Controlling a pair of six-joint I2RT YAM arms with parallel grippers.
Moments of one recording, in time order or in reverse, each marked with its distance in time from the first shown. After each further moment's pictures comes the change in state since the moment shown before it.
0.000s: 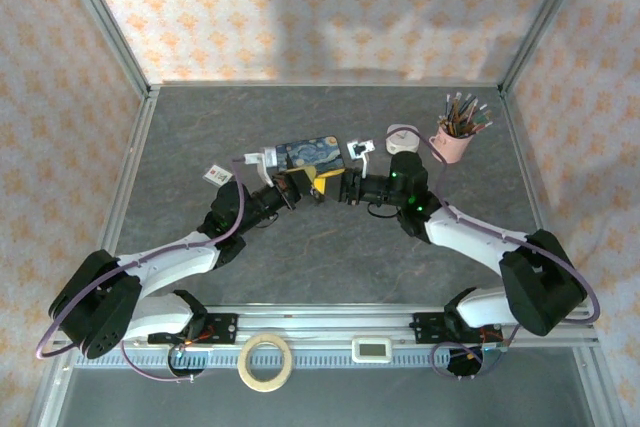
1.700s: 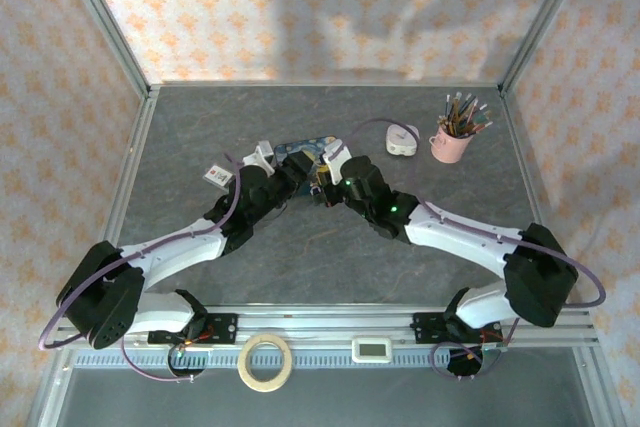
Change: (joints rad) left arm -0.027 0.060 0.151 -0.314 -0.240 -0.471; right arm 0.265 0.046 0.224 -0.542 0.998 -0.654
